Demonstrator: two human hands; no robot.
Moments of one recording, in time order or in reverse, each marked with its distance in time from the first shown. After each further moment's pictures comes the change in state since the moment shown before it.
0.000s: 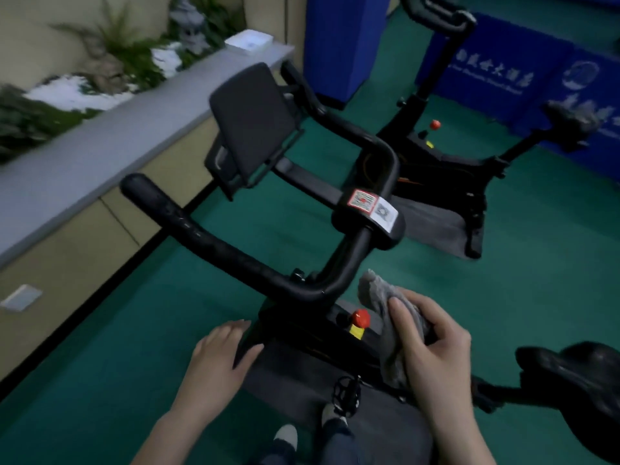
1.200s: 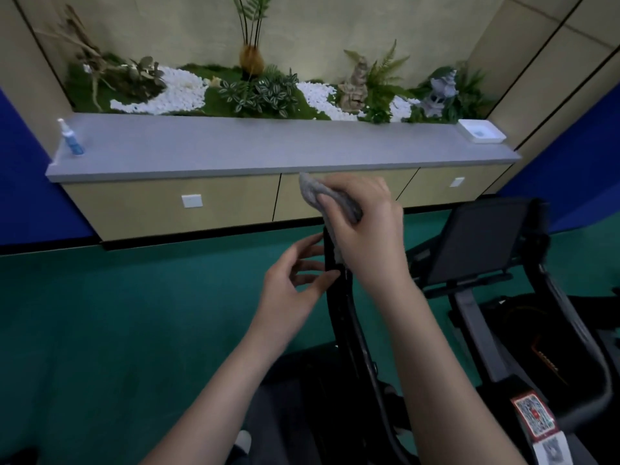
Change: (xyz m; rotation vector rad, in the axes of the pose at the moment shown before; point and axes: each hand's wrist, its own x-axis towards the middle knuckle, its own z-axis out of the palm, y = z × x) left_hand 0.069 0.028 -0.129 -1.217 1.009 -0.144; right_hand 0.108 -0.141 0.281 -0.149 -0.868 -0.923
